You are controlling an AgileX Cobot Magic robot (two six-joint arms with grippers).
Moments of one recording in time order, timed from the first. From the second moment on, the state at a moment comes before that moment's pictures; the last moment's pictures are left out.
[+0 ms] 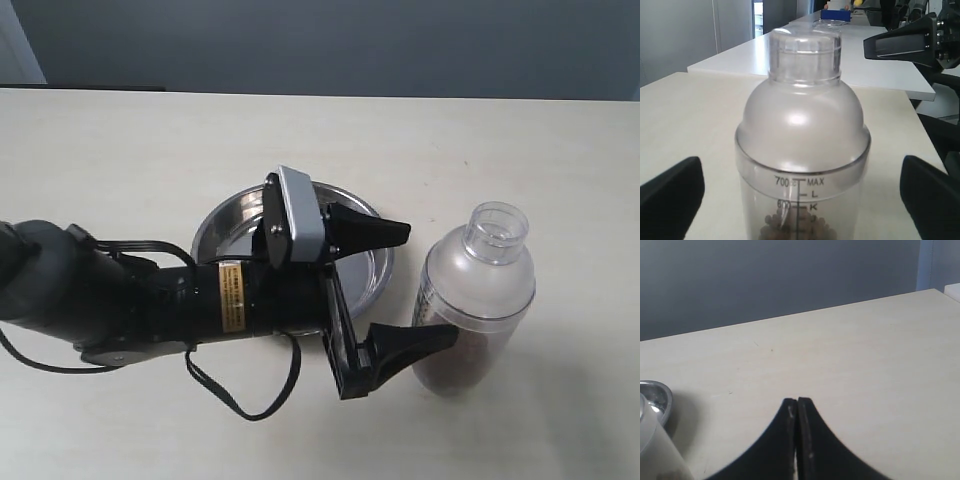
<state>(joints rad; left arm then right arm) -0.60 1.90 -0.64 0.70 -1.21 -0.31 -0.08 0.00 0.00 0.22 0.32 -0.02</state>
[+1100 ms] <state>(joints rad) -0.67 2.02 -0.84 0.68 -1.21 -0.31 -0.08 0.00 0.00 0.22 0.32 -0.02</state>
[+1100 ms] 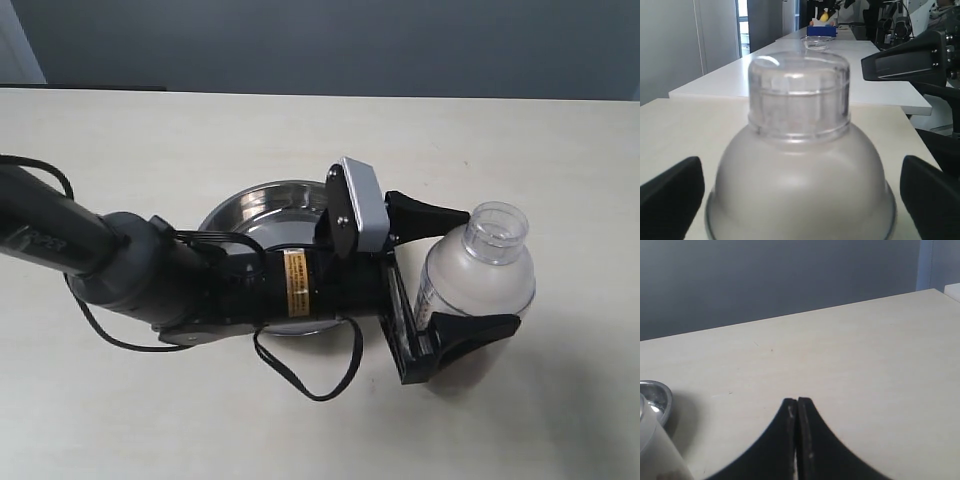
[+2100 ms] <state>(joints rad) -0.72 2.17 -0.95 0.60 -1.21 -0.33 -0.08 0.00 0.00 0.22 0.32 -0.03</state>
